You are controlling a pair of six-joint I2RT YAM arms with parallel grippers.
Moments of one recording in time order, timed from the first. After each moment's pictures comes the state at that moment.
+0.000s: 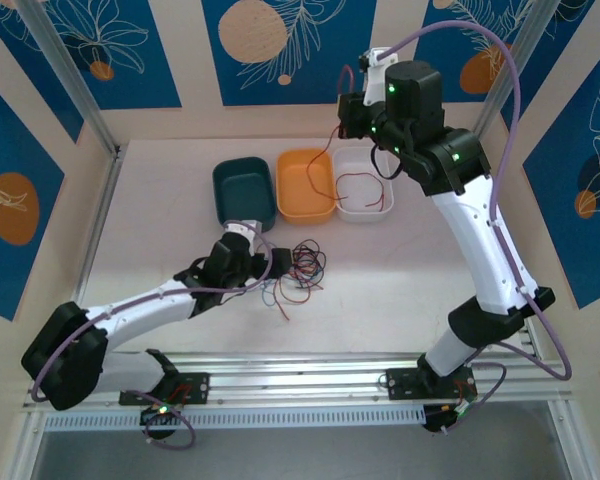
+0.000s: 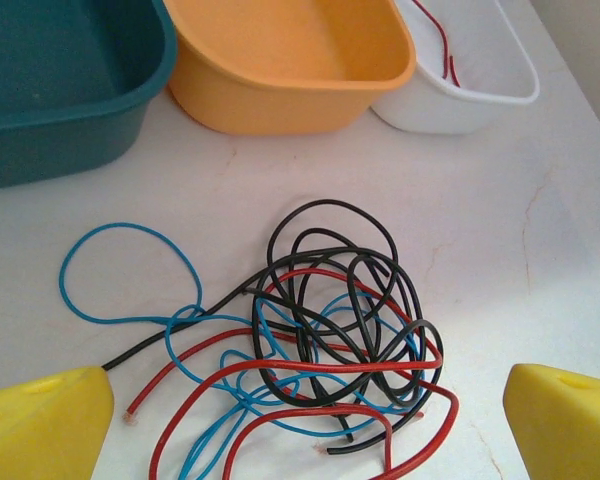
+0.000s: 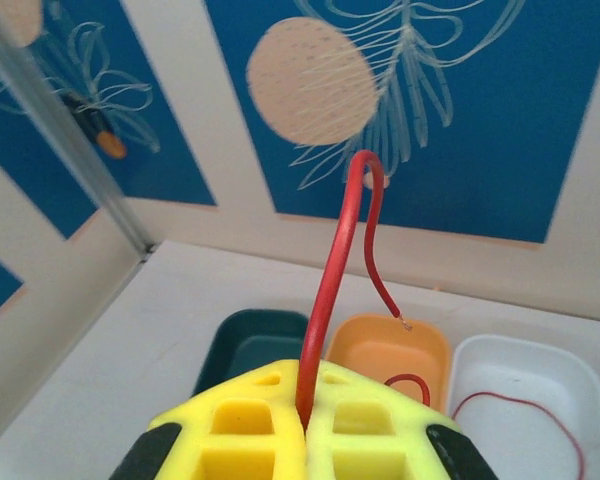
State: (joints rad) left arm -0.72 1.25 0.61 0.08 -0.05 -0.61; right arm 0.54 1.62 2.23 -0.91 0.12 0.24
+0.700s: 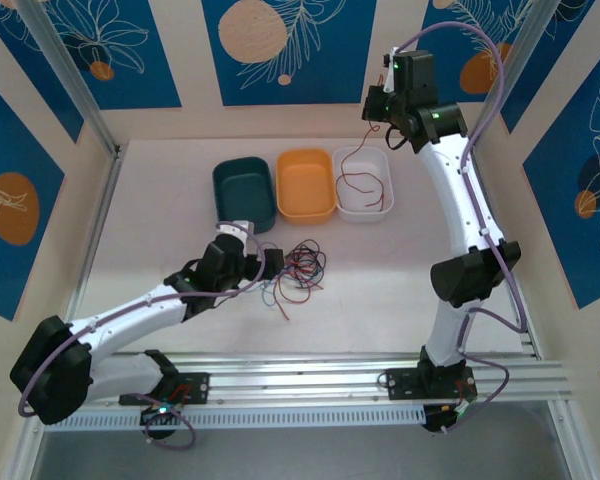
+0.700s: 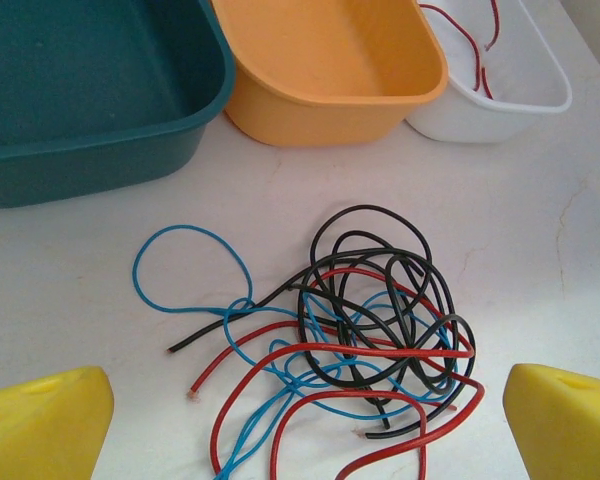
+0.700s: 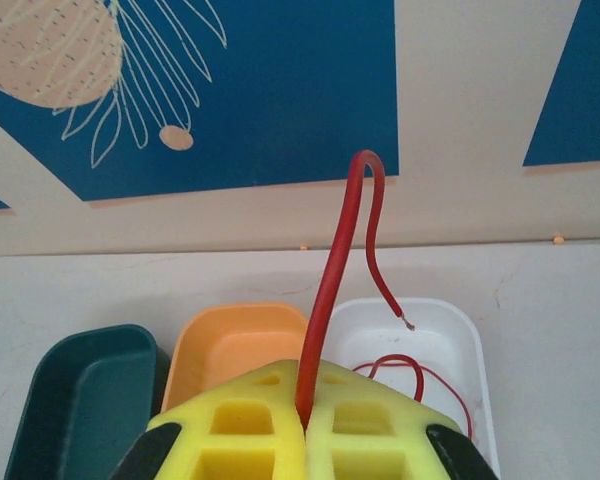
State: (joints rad) left arm -0.72 1.16 0.61 -0.03 -0.12 -0.58; right arm 0.27 1.88 2.26 -0.88 0.06 0.27
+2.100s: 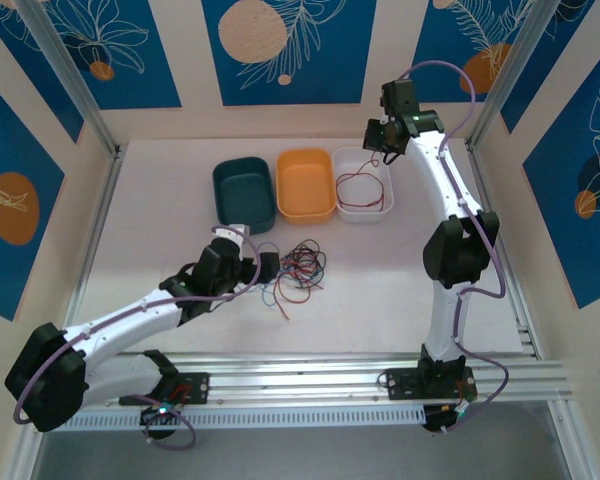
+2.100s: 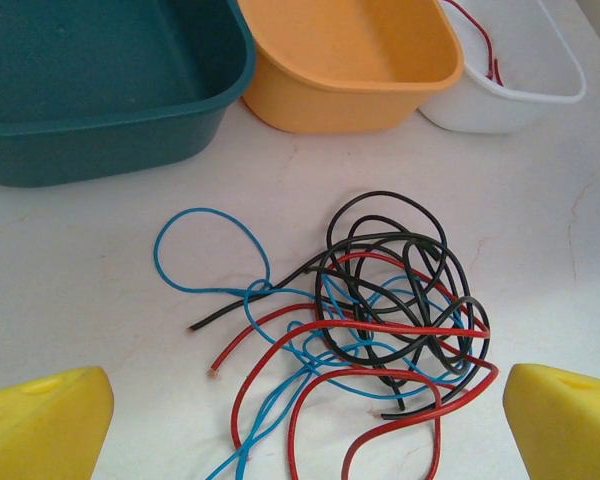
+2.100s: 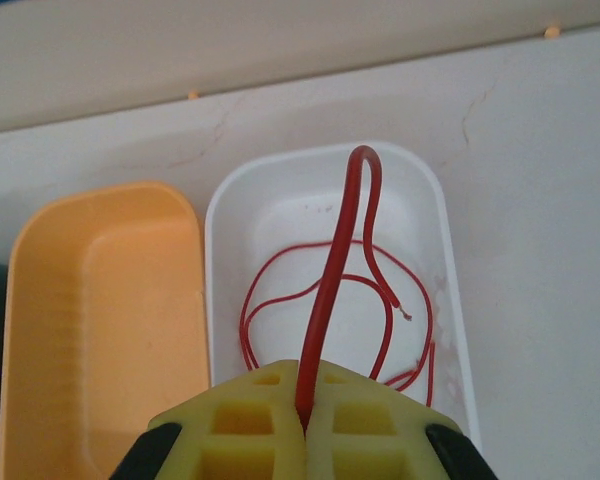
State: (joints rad) left arm -0.72 1.12 0.57 -0.05 -0.13 -0.58; right arm 0.19 2.05 2.13 -0.95 0.03 0.32
